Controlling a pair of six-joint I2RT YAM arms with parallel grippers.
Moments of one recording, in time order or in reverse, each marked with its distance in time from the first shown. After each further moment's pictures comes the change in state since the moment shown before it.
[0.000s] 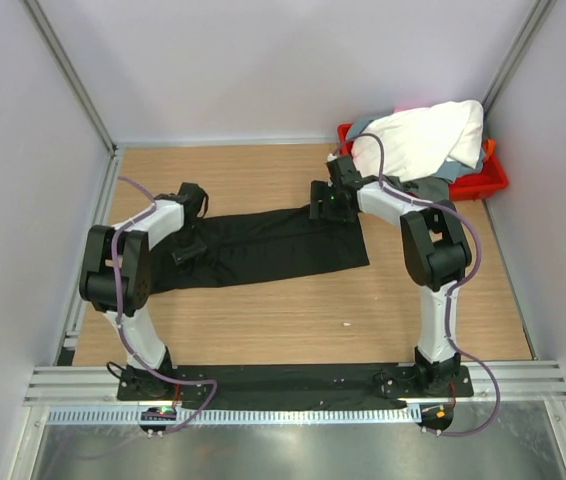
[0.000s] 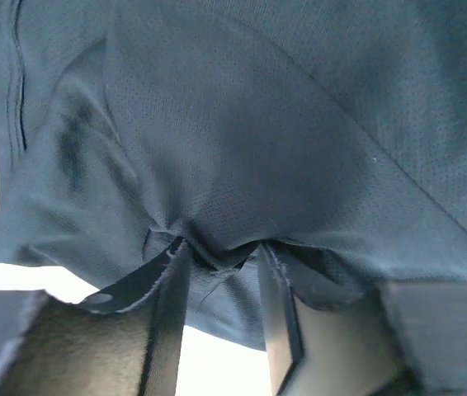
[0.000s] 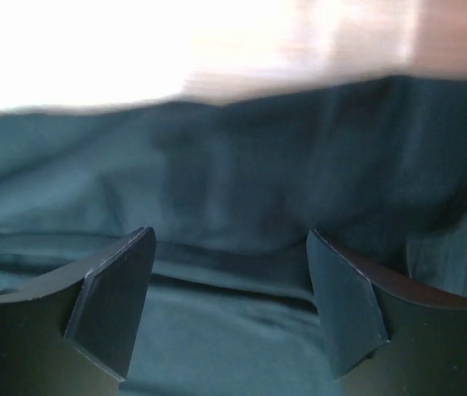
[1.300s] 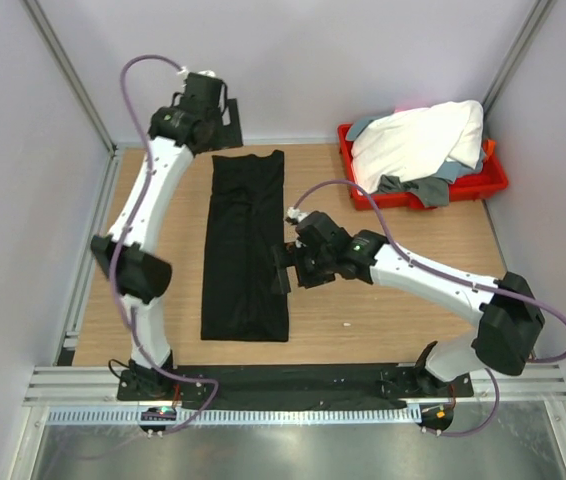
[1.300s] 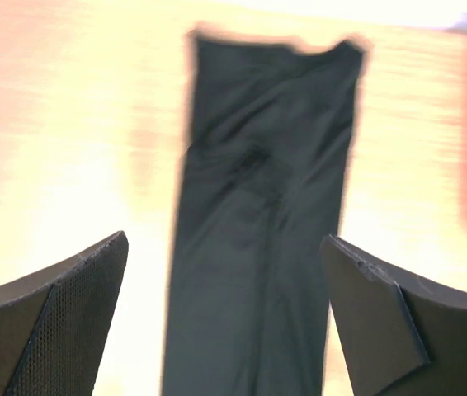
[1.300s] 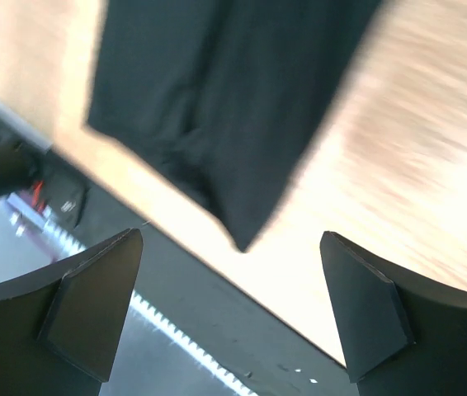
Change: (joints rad) left arm -0.191 0.230 1.198 -0.257 -0.010 0.359; right arm 0.518 -0.638 -0.381 -0.153 -0.060 0.185
